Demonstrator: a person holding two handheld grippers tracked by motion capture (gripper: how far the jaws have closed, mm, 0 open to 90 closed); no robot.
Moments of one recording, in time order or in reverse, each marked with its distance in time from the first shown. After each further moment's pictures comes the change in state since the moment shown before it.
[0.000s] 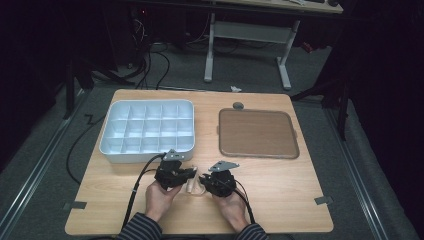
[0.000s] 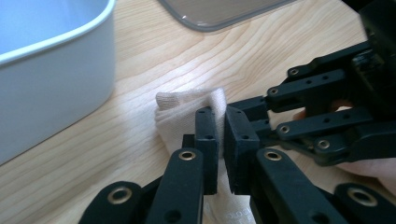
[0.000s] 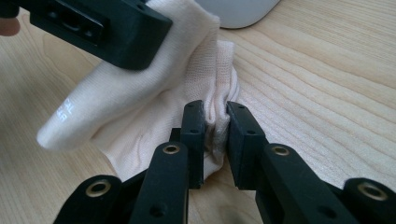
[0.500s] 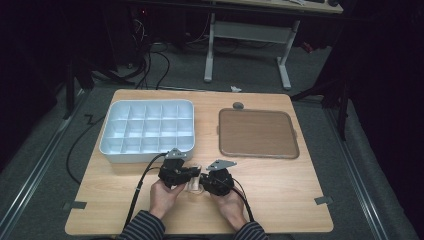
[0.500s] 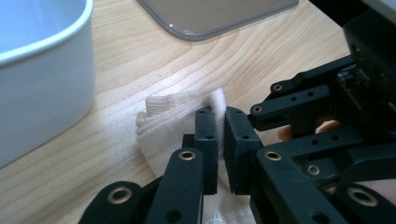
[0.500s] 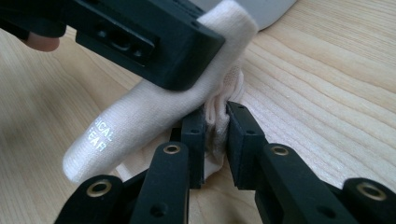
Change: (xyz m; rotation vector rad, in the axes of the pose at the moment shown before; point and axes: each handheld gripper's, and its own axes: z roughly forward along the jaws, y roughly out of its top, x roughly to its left) left arm 0.004 0.002 0.011 -0.033 -0.055 -0.014; right arm 0.001 0.005 0.006 0.004 0.029 -0.019
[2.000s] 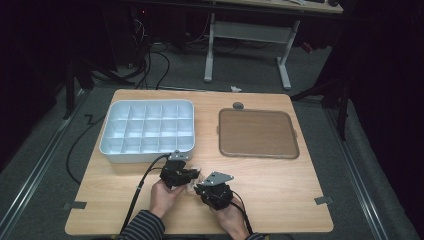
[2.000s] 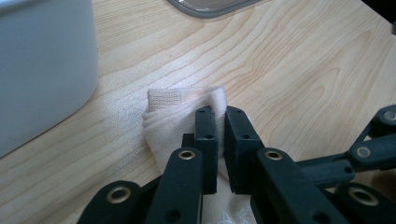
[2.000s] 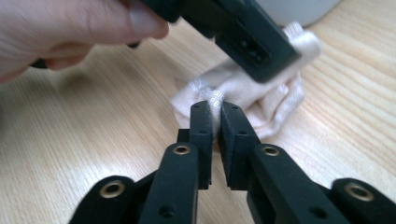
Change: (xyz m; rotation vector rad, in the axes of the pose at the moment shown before) left arm 0.010 -0.010 0.015 0.051 0.020 0.023; right arm 0.035 -0.014 -0.019 -0.008 -0.006 -0.105
